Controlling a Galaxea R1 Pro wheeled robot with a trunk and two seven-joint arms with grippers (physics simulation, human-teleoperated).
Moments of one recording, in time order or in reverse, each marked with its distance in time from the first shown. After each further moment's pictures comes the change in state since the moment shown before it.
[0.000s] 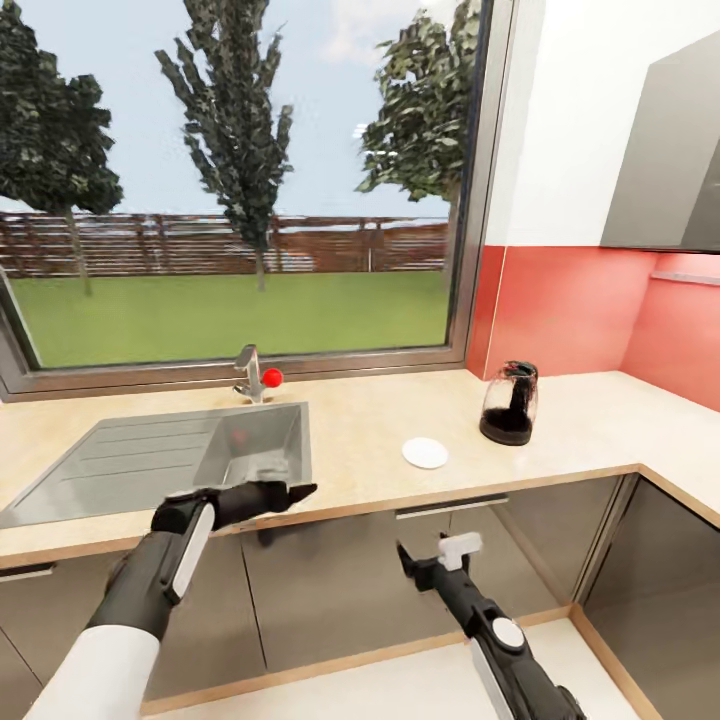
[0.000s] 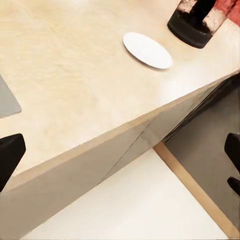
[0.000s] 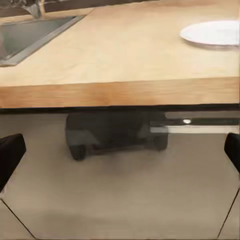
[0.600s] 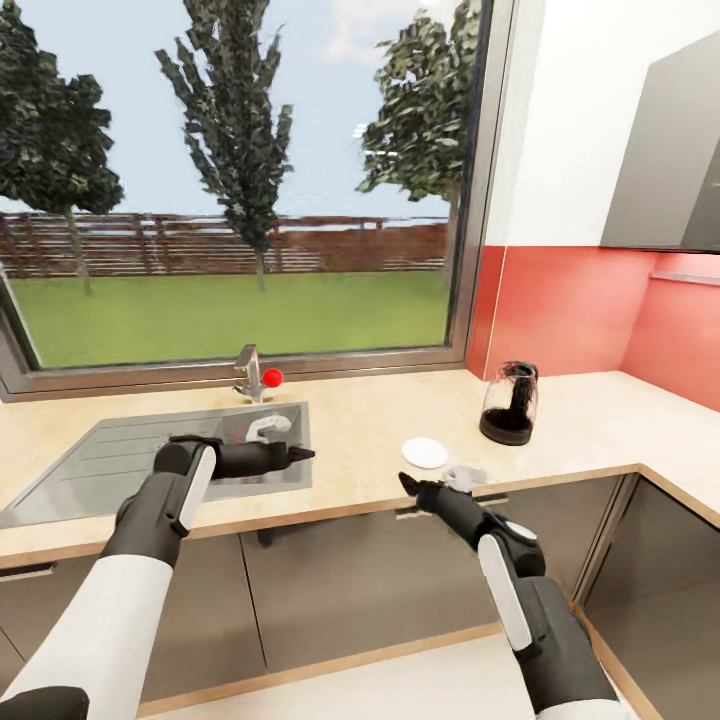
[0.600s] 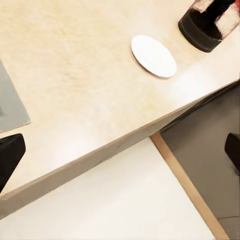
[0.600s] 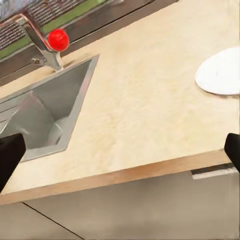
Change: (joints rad) left arm -0.195 -0.009 0.024 0.042 -0.007 0.301 0.061; right arm -0.113 0.038 -0.067 -0.383 -0.289 0.617 -0.072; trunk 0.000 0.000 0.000
